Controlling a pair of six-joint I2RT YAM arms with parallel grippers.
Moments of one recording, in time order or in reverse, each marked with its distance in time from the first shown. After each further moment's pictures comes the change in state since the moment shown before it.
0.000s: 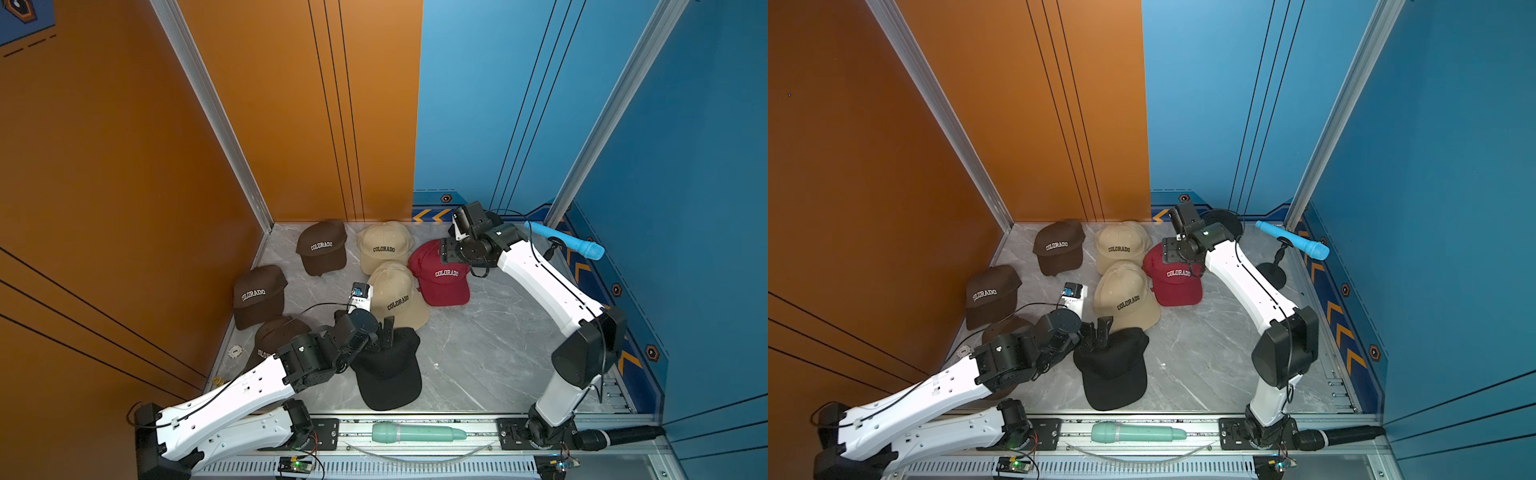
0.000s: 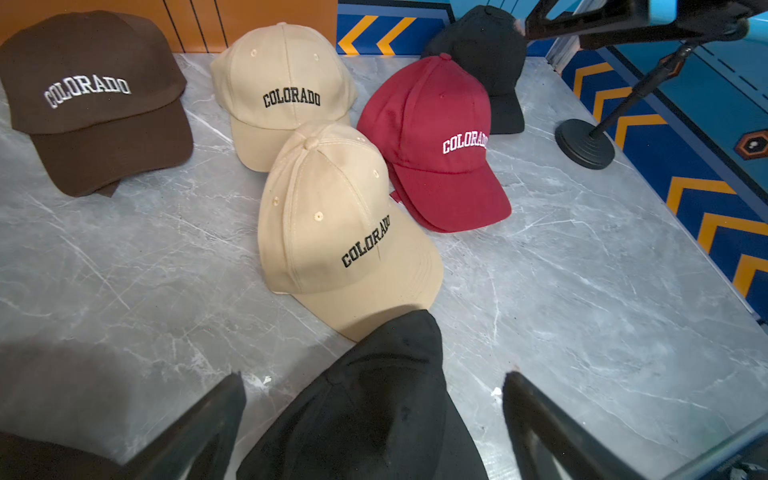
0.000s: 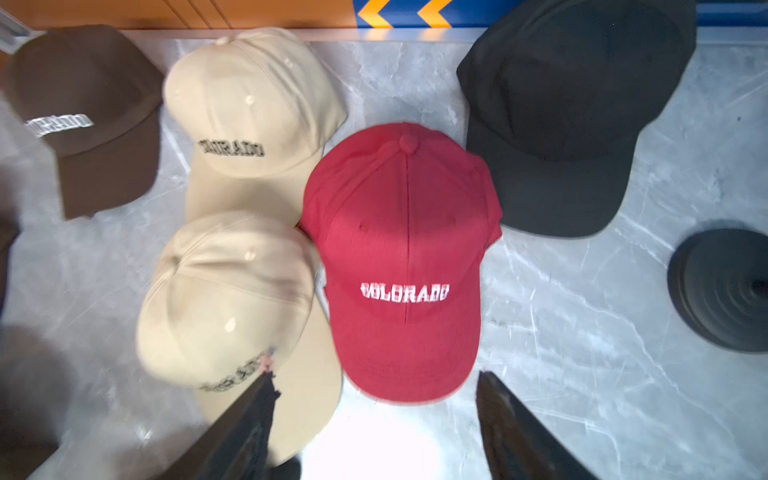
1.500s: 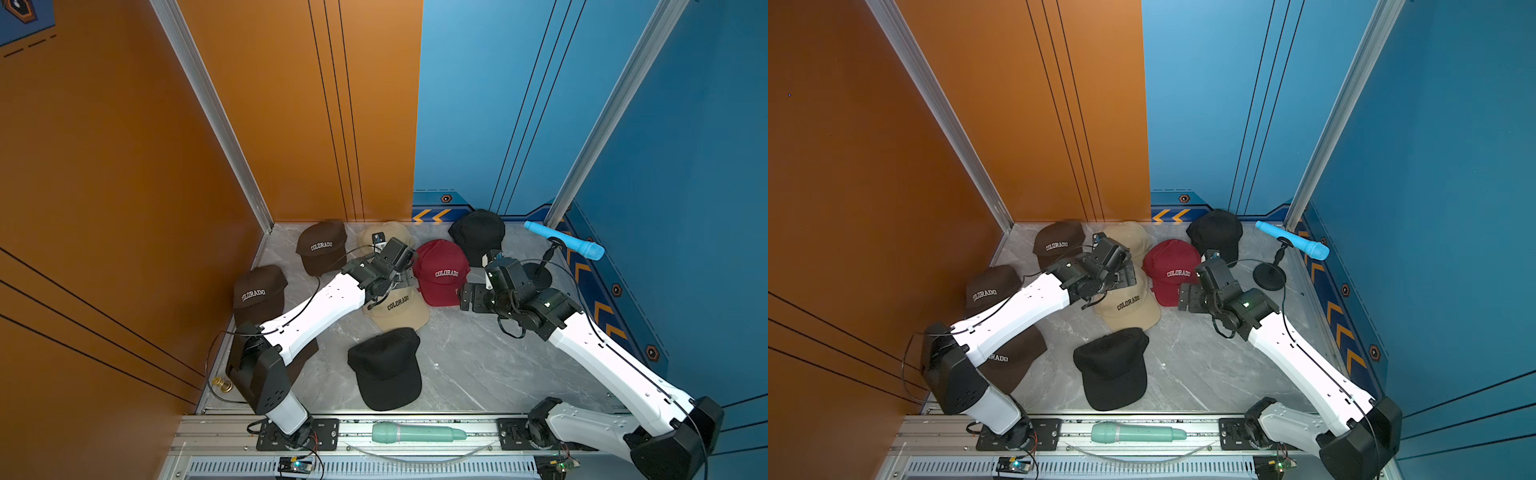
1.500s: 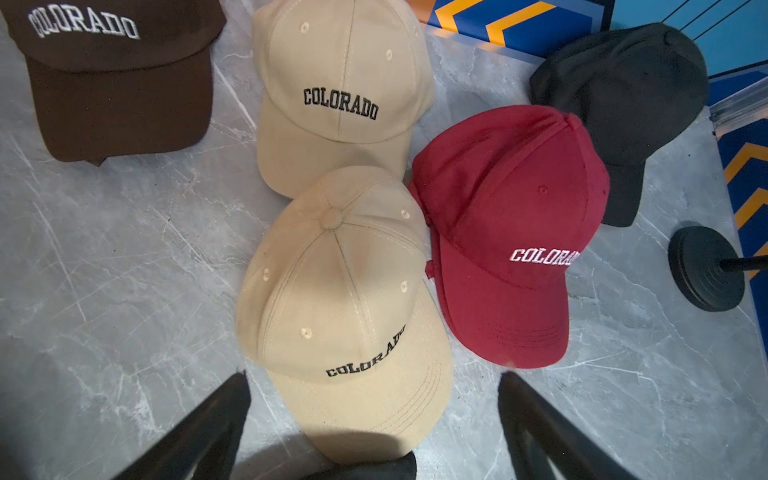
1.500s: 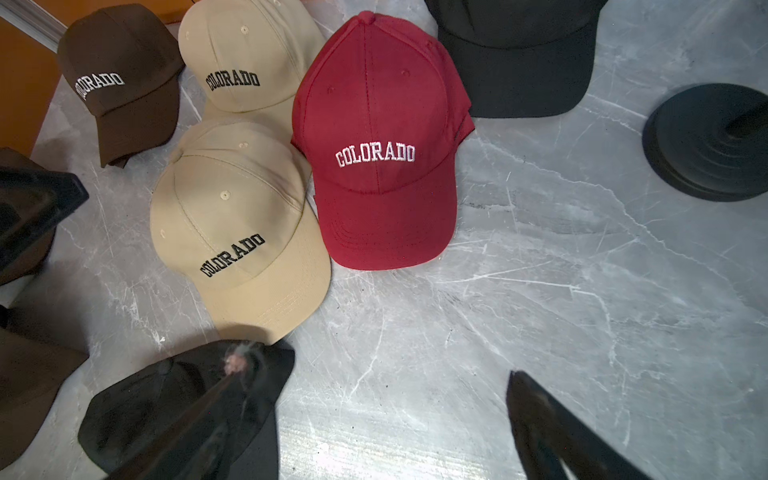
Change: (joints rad) left arm 0.304 0.698 0.620 -0.169 0.126 -0.166; right arm 0.064 -0.521 -0.580 0.130 0.039 0.125
